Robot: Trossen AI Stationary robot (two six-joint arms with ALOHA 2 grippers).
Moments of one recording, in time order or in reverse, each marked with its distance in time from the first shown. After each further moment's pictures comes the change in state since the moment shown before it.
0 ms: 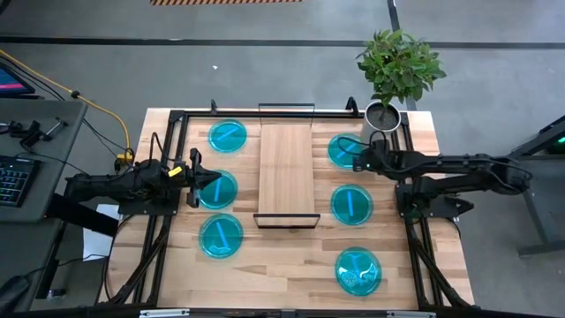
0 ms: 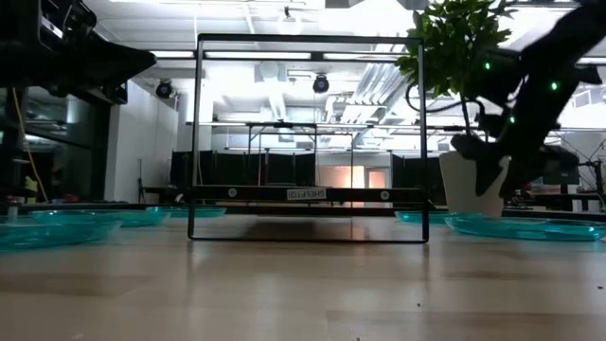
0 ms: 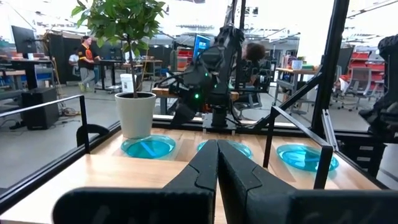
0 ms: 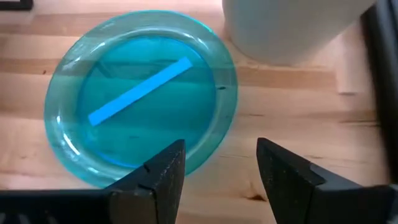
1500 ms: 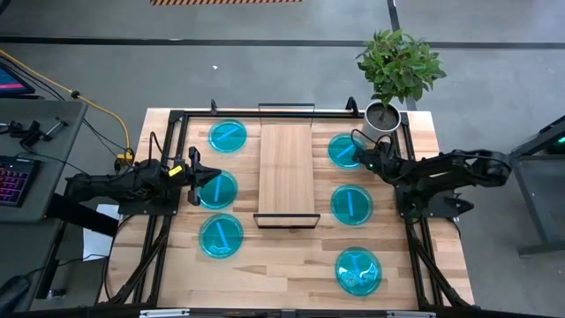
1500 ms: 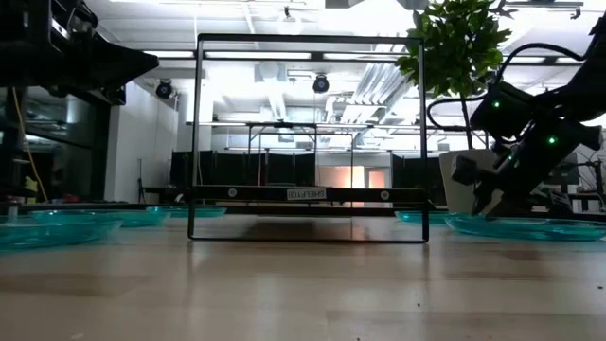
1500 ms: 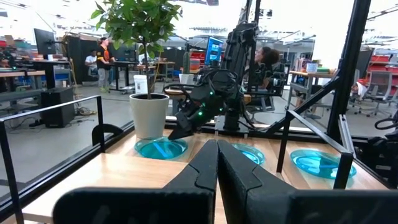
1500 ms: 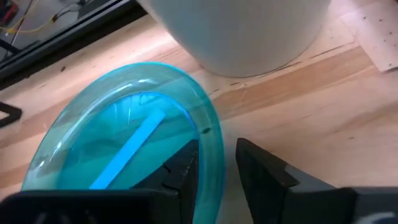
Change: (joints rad) left arm 0.000 0.000 0.000 0.008 -0.059 0.000; right arm -0.150 0.248 -0.268 0.774 0.061 0.137
